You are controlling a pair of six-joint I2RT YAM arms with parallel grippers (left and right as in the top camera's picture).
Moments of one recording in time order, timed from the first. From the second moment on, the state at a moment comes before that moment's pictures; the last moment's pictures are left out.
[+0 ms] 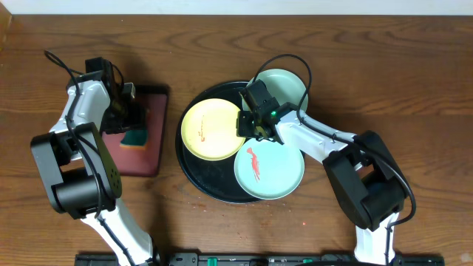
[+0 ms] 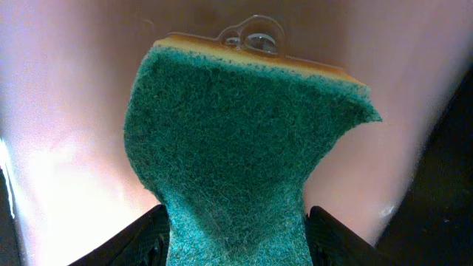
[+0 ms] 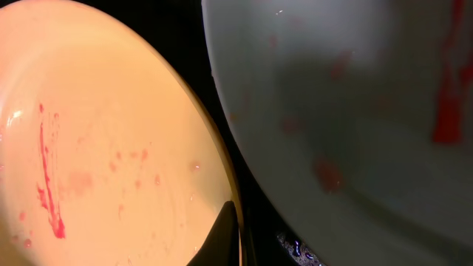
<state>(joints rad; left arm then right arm) 0.26 2.01 1.40 -0.91 0.08 0.11 0.62 2.05 1.30 -0.35 -0.13 0.68</state>
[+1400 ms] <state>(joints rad) 0.26 1.77 1.46 -0.97 0.08 0.06 0.62 2.05 1.30 -0.34 -0.14 0.68</state>
